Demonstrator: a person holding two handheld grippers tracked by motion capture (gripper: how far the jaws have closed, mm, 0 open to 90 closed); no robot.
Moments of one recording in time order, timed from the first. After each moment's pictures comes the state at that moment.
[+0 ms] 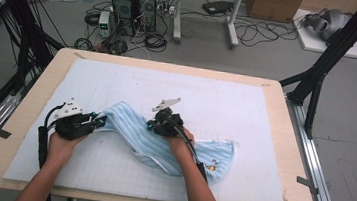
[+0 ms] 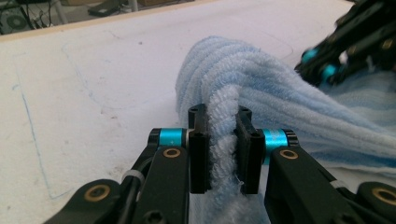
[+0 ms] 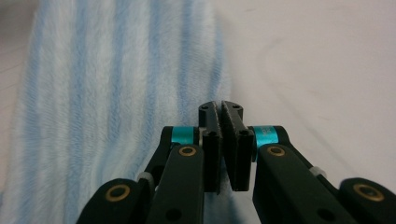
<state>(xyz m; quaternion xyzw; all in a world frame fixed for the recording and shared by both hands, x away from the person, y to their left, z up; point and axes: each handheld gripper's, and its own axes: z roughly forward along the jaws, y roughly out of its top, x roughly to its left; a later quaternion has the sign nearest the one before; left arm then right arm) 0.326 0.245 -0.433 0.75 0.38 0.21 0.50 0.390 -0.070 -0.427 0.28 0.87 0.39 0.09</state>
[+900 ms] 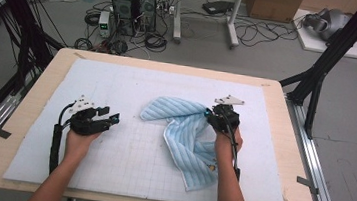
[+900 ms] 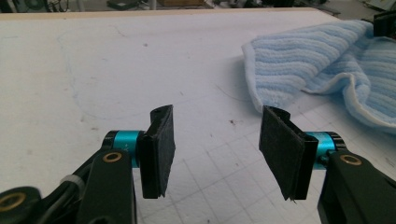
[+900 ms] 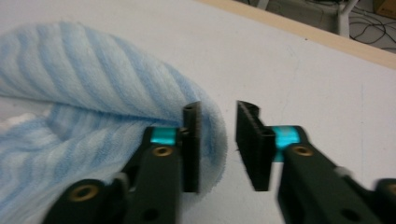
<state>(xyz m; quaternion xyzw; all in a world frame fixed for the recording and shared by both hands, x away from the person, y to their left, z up) 0.340 0.216 -0.439 0.71 0.44 0.20 0.52 0.392 -0.211 -0.403 0.46 0.76 0.37 0.27</state>
